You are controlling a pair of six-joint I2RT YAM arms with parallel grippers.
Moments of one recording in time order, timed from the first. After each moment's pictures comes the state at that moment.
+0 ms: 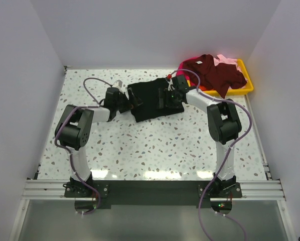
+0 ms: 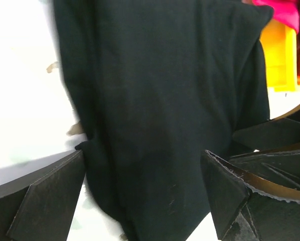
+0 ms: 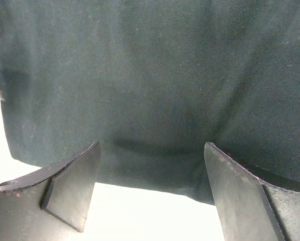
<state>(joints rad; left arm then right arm) -0.28 1.94 1.00 0.38 0.26 -0.70 0.39 2.10 1.53 -0.38 -0.25 0.32</state>
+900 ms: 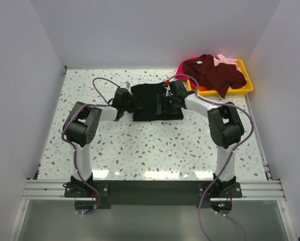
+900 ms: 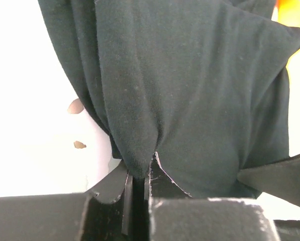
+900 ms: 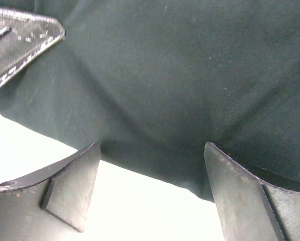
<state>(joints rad) -0.36 2.03 1.09 0.36 0.17 -0.73 0.44 2.02 1.42 -0.37 -0.24 0.37</state>
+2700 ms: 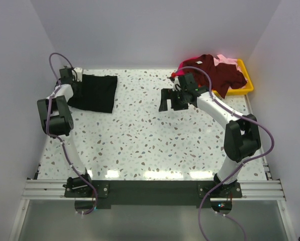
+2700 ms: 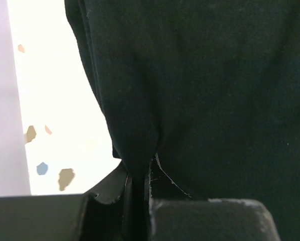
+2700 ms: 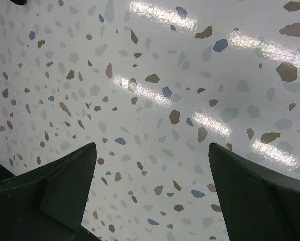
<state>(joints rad) 0.23 2.18 1.62 -0.26 0.02 0.29 0.41 1.76 1.40 -0.55 -0.28 0.30</state>
